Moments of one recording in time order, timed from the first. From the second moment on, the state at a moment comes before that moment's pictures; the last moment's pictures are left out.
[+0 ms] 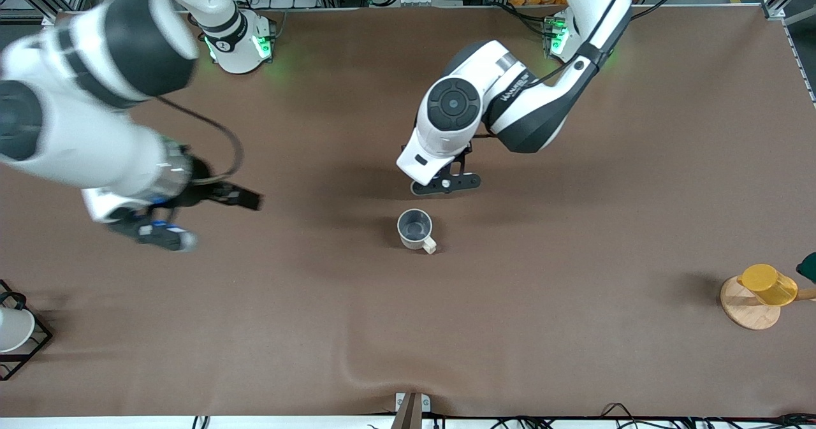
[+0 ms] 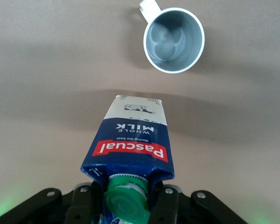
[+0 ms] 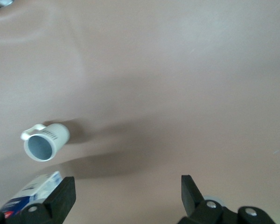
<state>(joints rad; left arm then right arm) -0.43 0.58 -0.41 -1.33 0.02 1.74 -0.91 0.20 0.47 0.04 -1.05 0.13 1.43 0.52</state>
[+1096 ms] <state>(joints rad) -0.53 0.66 -0.31 -1.29 0.02 1.81 -0.91 -0.03 0.18 0.03 -1.07 0.05 1.32 -0.03</state>
